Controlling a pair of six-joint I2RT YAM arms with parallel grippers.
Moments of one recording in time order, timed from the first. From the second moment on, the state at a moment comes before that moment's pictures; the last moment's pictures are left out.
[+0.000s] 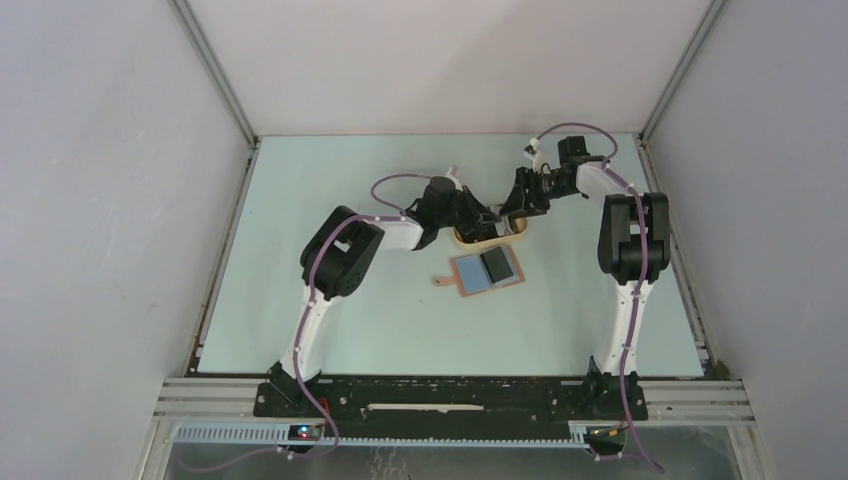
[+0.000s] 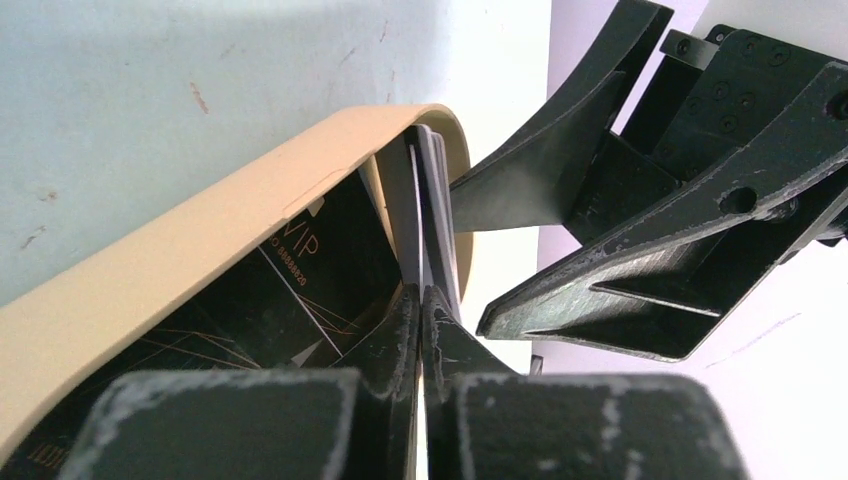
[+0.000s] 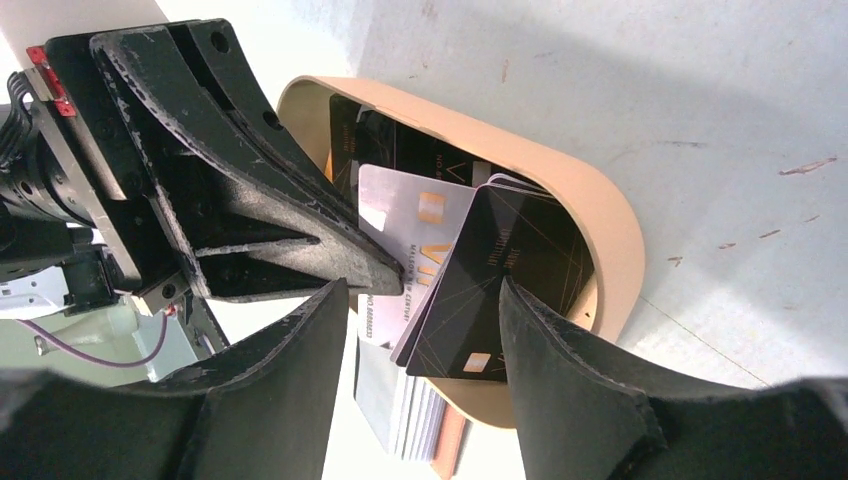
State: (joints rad) left arm -0.64 2.27 1.43 0.44 0.37 -1.15; right arm 0.04 2.17 1.64 -0.64 -0.87 -0.04
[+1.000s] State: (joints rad) left arm -0.63 1.82 1.00 0.54 0.30 -0.83; right arm 0.03 1.93 1.58 -0.68 -0.87 -0.19
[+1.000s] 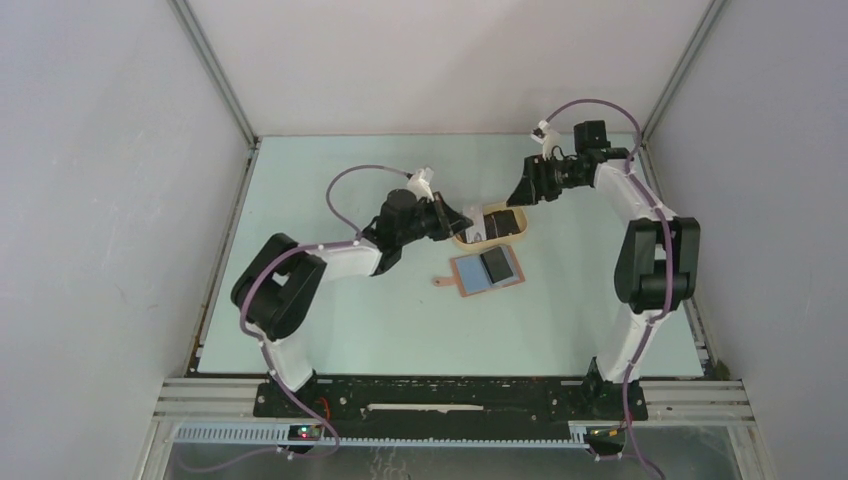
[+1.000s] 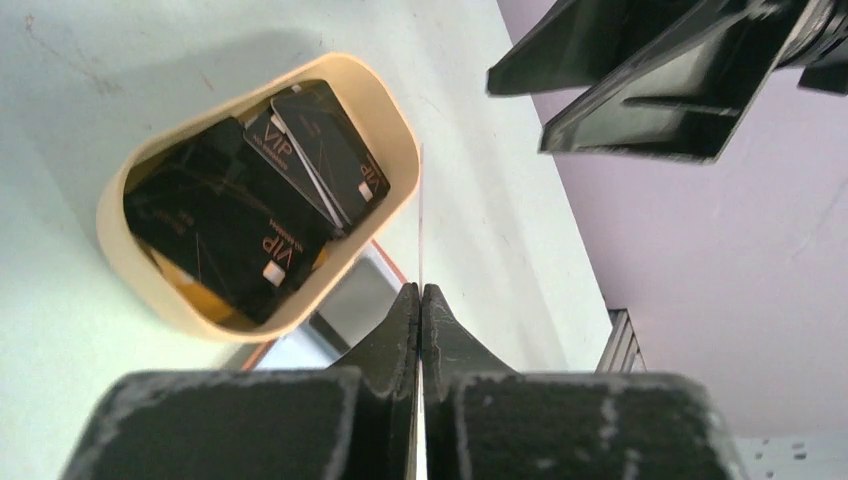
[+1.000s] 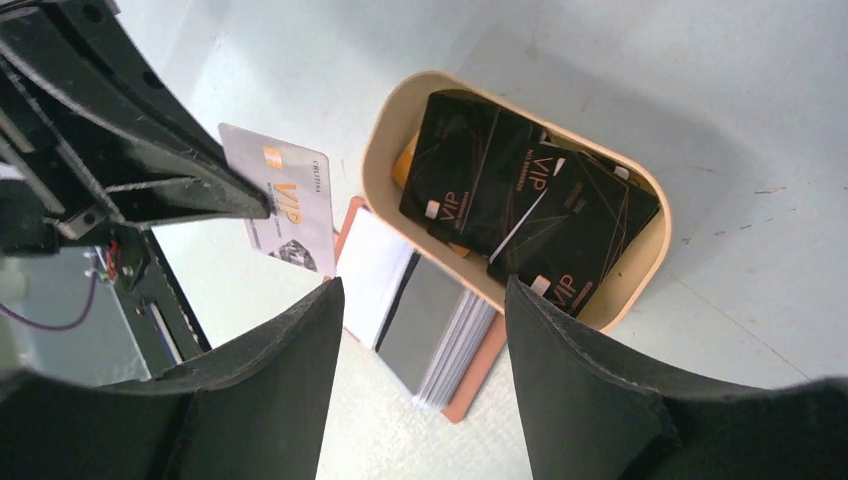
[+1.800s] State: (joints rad) left arm -0.94 1.26 0.19 1.18 0.10 -0.51; right arm 0.09 1.11 0.85 -0.54 -1.16 -0.46
